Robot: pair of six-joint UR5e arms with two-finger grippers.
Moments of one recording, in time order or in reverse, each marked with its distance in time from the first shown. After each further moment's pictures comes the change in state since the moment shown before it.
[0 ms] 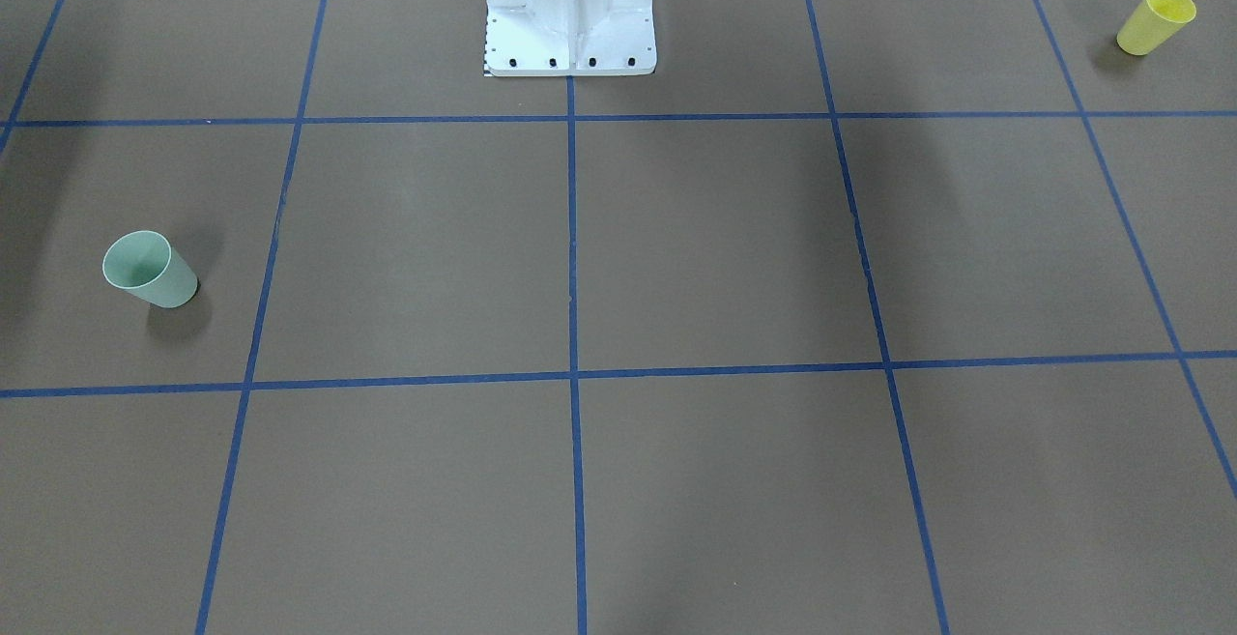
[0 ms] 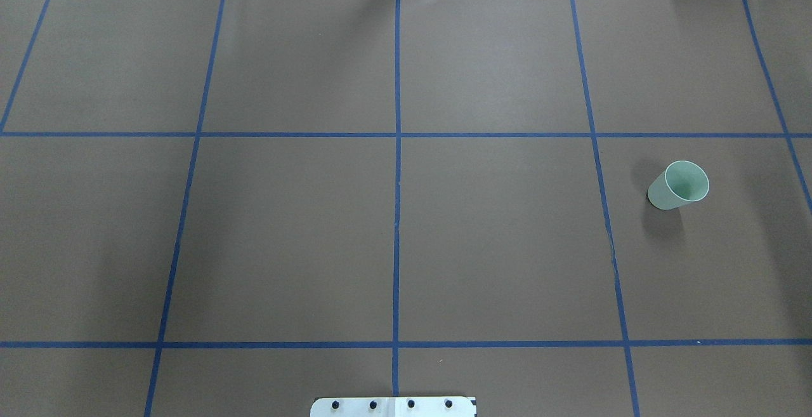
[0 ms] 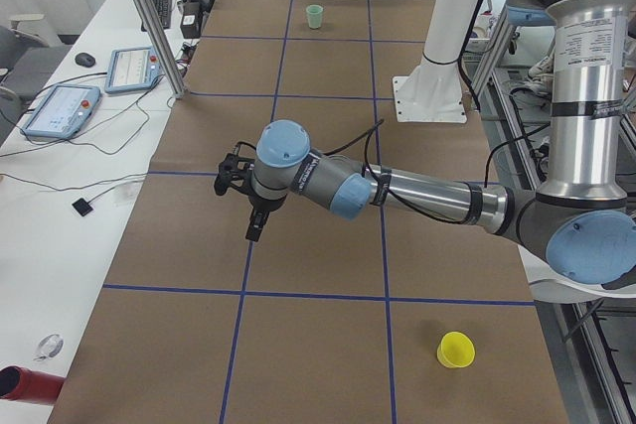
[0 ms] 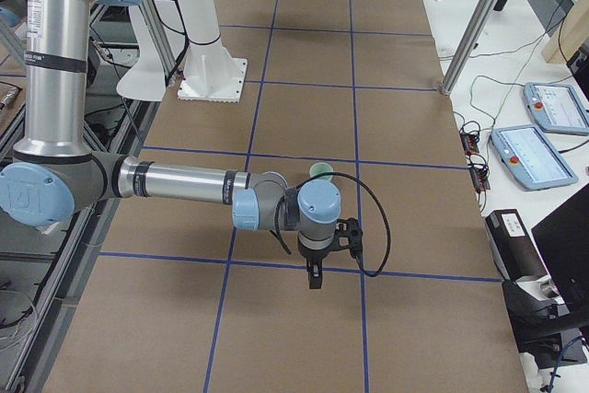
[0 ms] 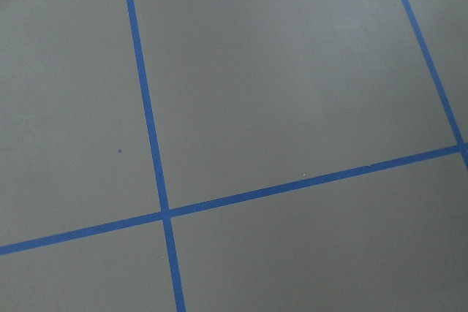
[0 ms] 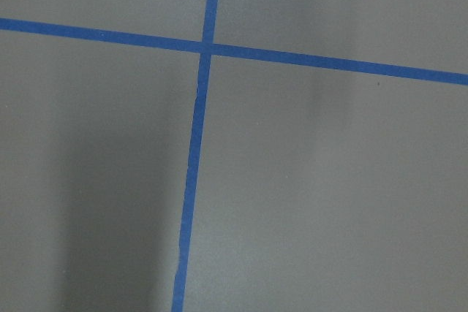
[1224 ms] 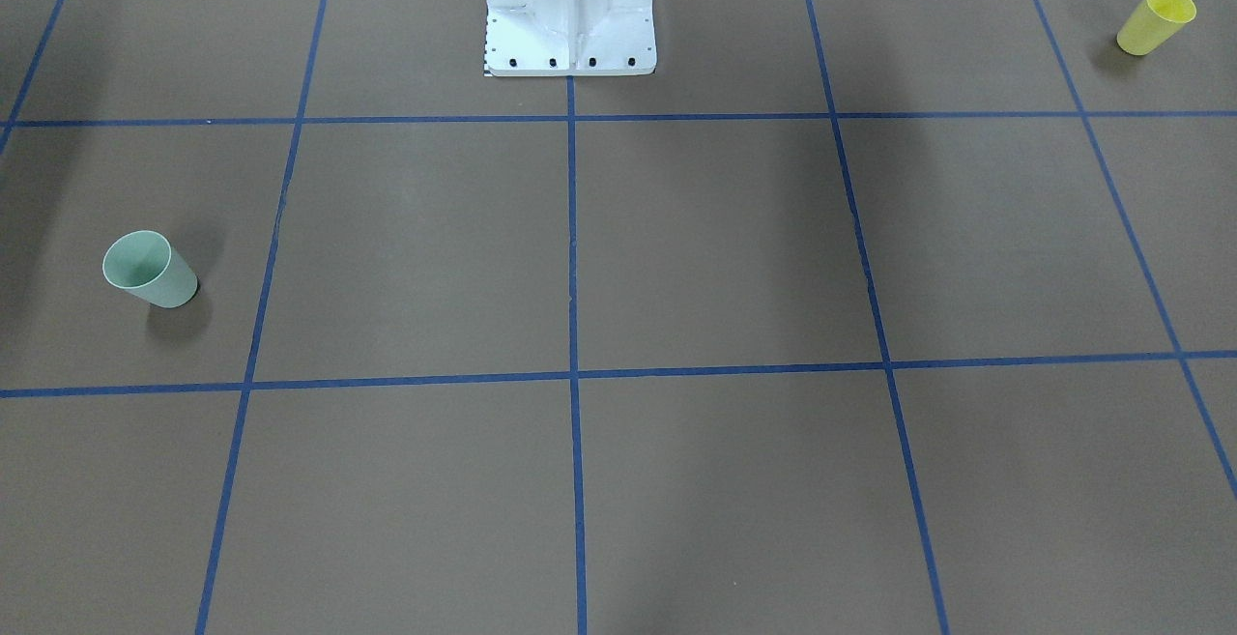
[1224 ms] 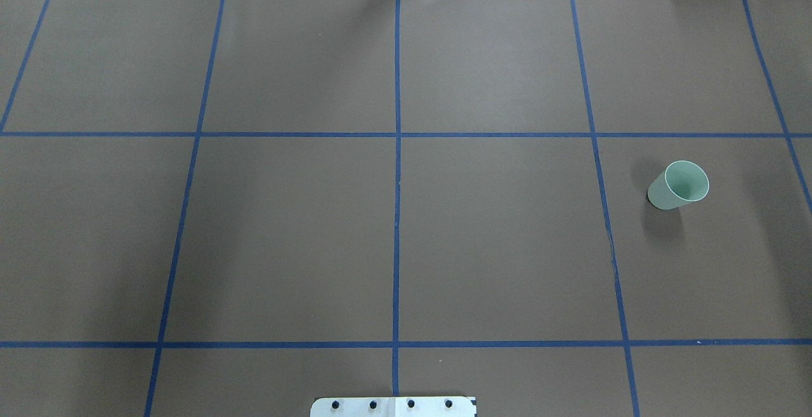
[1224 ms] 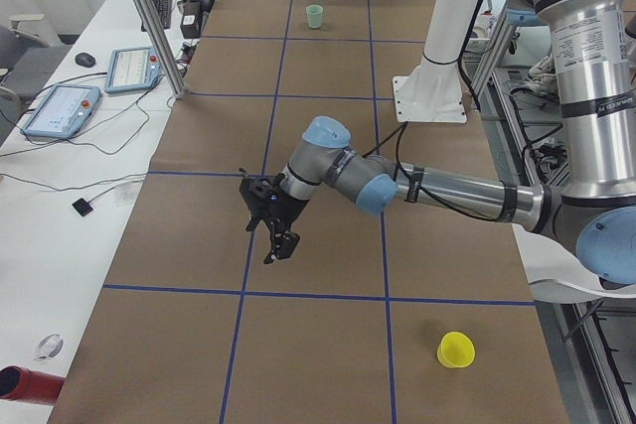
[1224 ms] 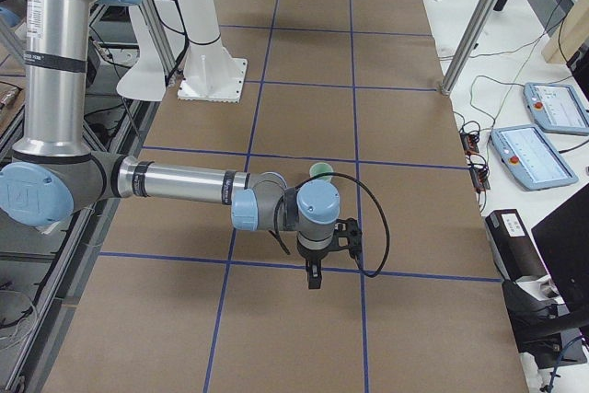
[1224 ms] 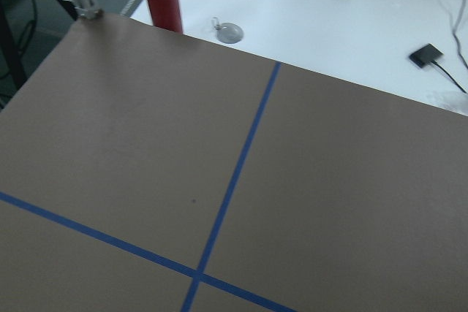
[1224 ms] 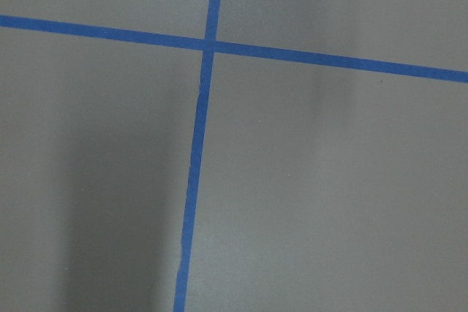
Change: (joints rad) left arm 0.211 0.210 -0.123 -0.070 0.716 -0.858; right arm 0.000 -0.005 0.000 0.001 0.001 -0.001
